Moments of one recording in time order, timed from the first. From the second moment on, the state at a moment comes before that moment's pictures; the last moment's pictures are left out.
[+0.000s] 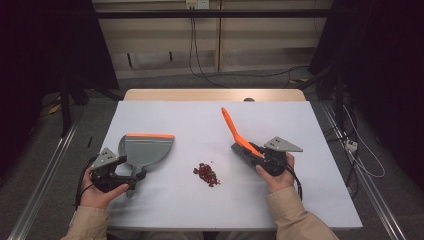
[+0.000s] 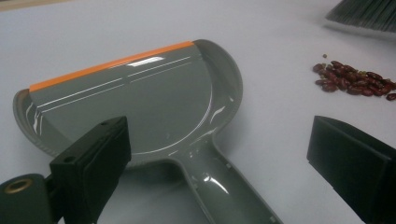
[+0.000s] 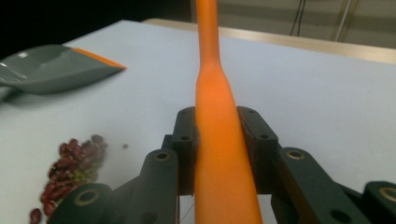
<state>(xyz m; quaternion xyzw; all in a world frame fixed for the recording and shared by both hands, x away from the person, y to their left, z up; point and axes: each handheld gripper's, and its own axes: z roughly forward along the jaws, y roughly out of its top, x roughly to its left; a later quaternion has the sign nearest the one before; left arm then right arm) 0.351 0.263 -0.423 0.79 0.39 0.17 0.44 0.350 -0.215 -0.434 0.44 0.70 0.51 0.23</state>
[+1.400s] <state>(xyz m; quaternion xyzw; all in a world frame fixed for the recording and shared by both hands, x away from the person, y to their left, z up) 0.371 0.260 -0.442 0.82 0.44 0.16 0.34 0.353 -0.220 -0.442 0.45 0.71 0.50 0.22</state>
